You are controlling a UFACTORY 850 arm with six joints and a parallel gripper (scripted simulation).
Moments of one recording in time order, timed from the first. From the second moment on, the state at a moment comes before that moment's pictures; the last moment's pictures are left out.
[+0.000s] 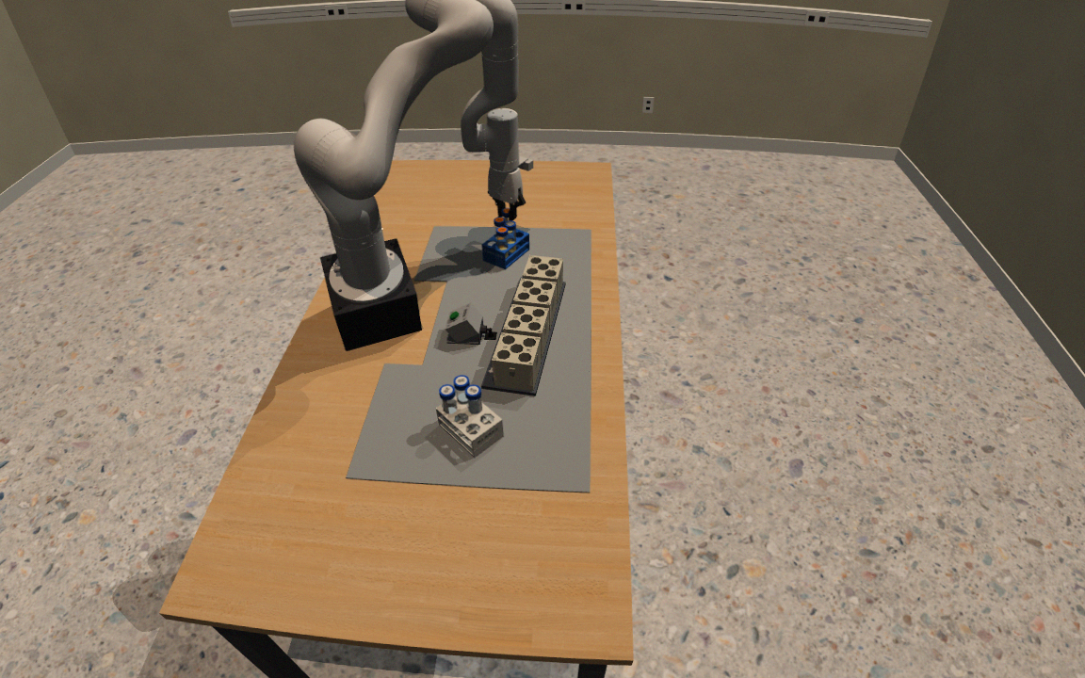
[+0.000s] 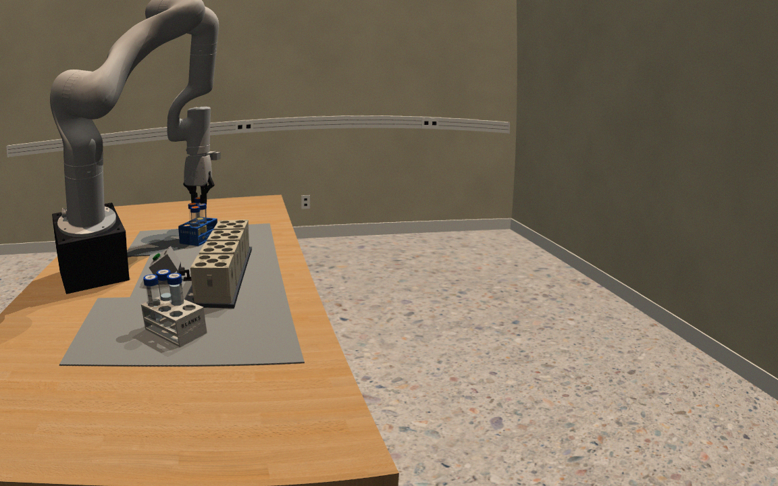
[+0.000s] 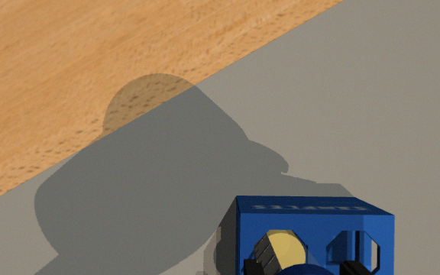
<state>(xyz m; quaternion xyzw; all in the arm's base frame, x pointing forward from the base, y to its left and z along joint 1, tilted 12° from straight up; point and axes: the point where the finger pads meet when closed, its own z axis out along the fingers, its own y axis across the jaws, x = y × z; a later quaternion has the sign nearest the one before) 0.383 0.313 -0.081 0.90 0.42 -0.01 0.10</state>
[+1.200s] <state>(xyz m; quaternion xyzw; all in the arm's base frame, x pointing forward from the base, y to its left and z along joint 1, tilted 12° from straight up) 0.381 0.320 -0.049 0.90 0.42 -0.01 0.10</state>
